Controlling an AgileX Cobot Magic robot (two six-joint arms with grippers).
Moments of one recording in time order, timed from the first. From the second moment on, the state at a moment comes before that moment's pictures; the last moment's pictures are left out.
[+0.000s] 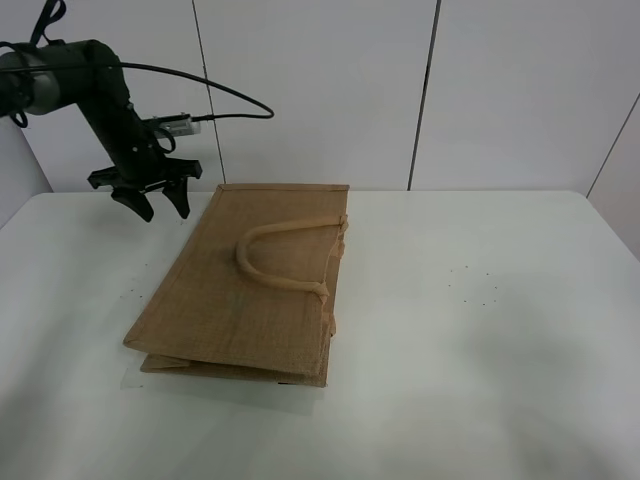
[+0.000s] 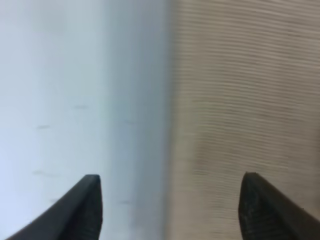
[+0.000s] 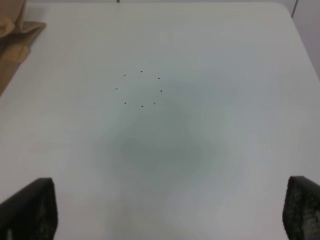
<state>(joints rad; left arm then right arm) -0.05 2.27 -2.04 -0.06 1.17 -0.05 0.01 0.00 -0.49 0.02 1.03 -0.03</state>
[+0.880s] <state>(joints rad) 0.02 1.47 -1.37 -0.01 1.17 -0.06 0.01 0.00 -0.49 0.02 1.03 -0.03</state>
